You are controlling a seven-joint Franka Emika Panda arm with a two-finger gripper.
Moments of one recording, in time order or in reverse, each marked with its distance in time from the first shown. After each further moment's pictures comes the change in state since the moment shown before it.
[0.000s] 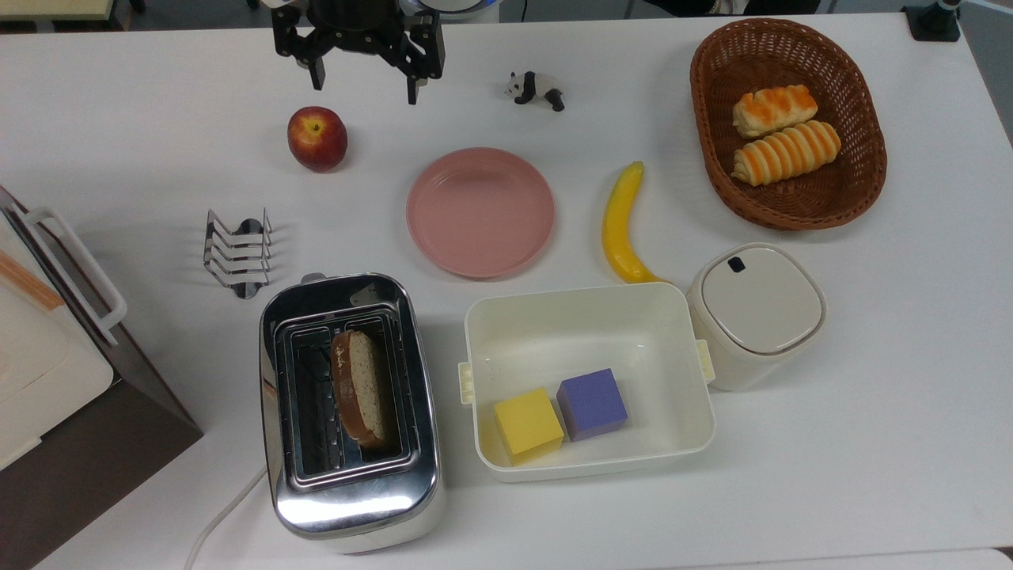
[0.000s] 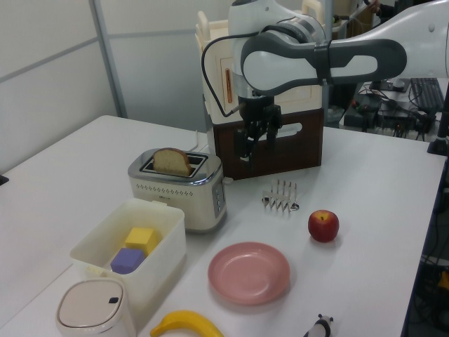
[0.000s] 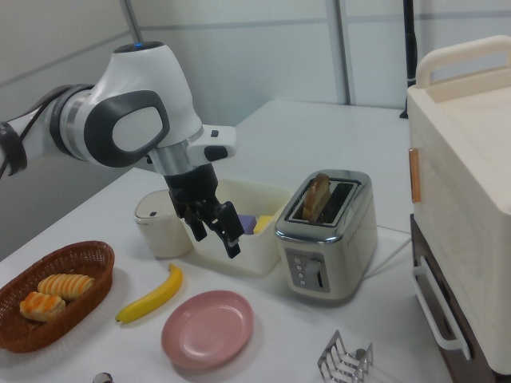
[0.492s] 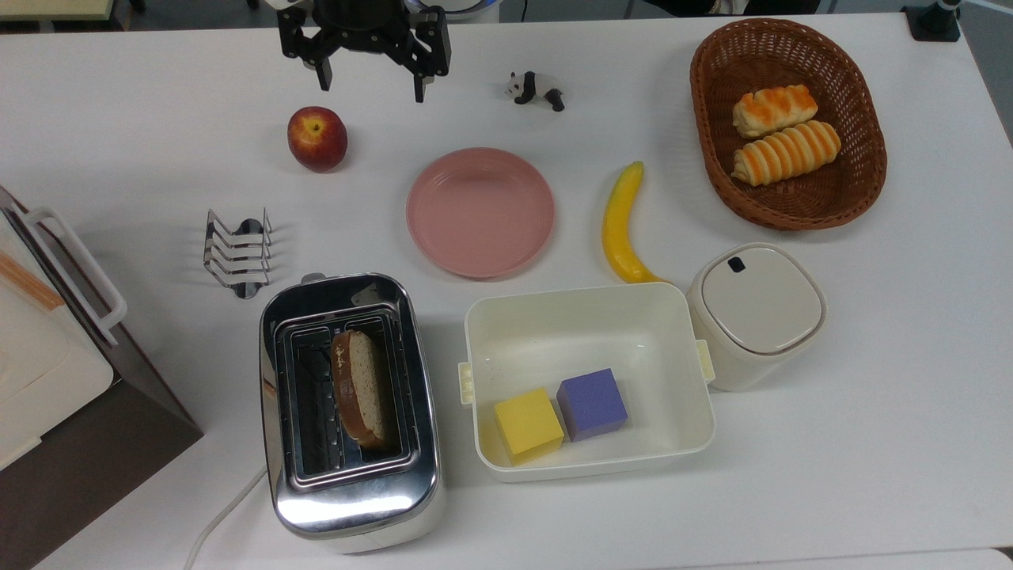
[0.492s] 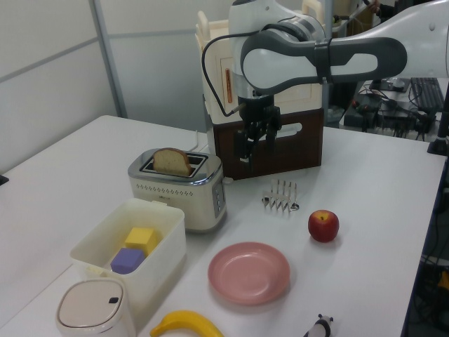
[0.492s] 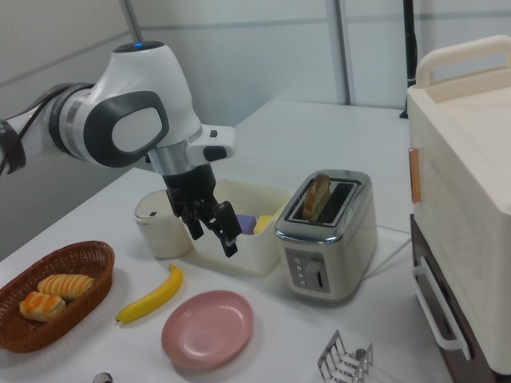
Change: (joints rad) arm 0.000 -0.001 0.001 0.000 0.024 -0.003 -0.016
